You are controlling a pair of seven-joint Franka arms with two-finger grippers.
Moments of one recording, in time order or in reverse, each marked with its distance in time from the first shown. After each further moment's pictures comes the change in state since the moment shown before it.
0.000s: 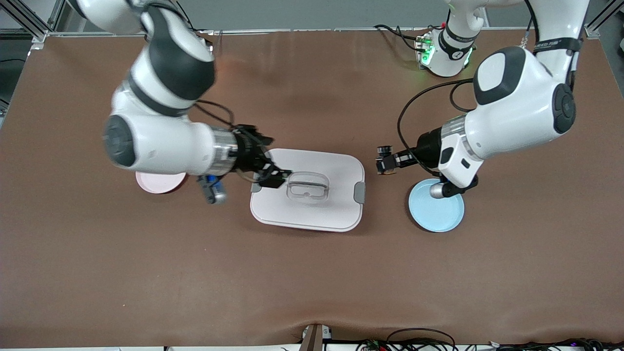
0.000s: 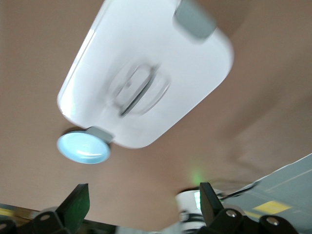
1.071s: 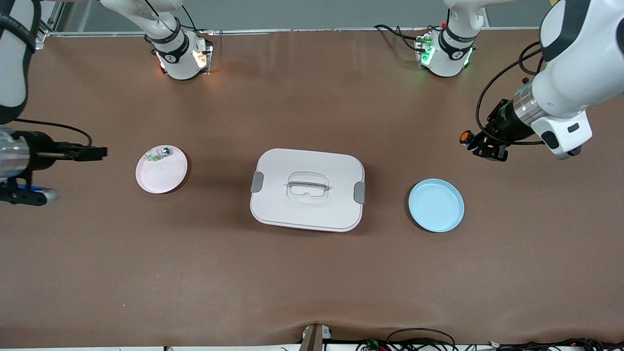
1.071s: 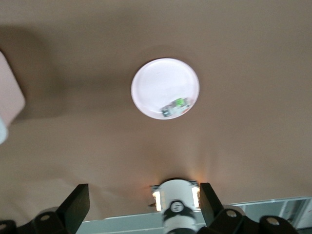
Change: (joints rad) left arm 0.141 -0.192 0.004 -0.081 0.464 -0.245 -0.882; right arm -0.410 -0.098 -0.001 -0.001 -0.582 -0.448 -1.279
